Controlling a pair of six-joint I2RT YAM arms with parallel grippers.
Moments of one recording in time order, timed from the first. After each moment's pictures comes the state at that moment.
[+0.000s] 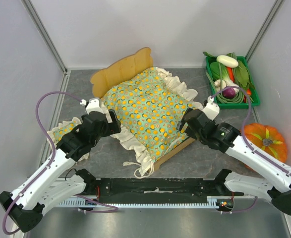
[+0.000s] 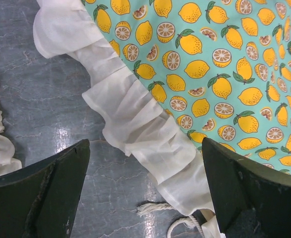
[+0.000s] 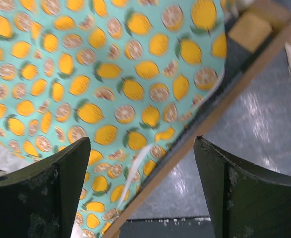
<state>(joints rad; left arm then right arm) -0.64 0.79 0.86 -0.69 -0.42 -0.63 0.79 1.02 1.00 -0.81 0.50 1.04</state>
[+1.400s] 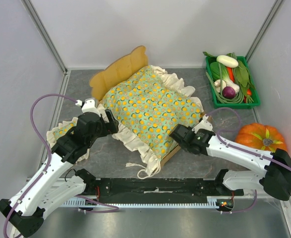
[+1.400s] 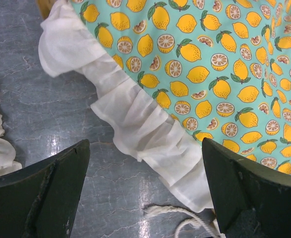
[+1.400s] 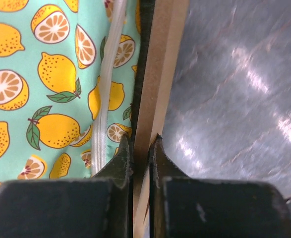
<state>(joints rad) -0.59 0.75 0.86 -0.69 -0.36 -0.59 0.98 1.20 0.80 -0.85 0.58 1.63</state>
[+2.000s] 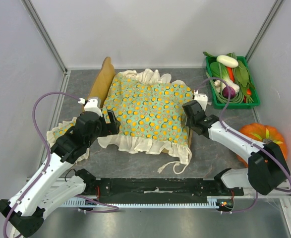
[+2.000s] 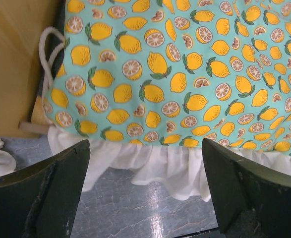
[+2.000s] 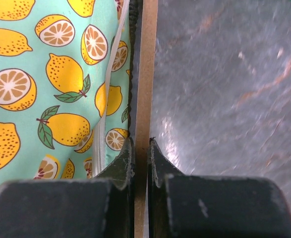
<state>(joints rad) -0.59 0.75 0.87 -0.68 -0.30 -0.51 0.57 1.31 0.83 -0.43 0.54 0.62</state>
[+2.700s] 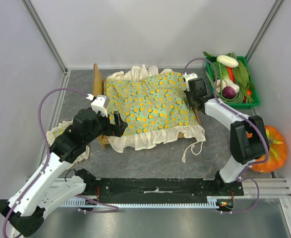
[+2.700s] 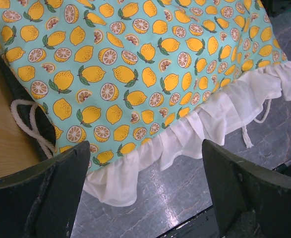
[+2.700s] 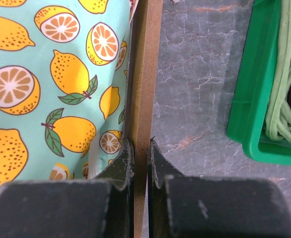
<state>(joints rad) -0.59 0.76 0.91 -0.61 -0.07 -0.34 0.32 1.68 1.15 -0.25 0.29 -0.06</state>
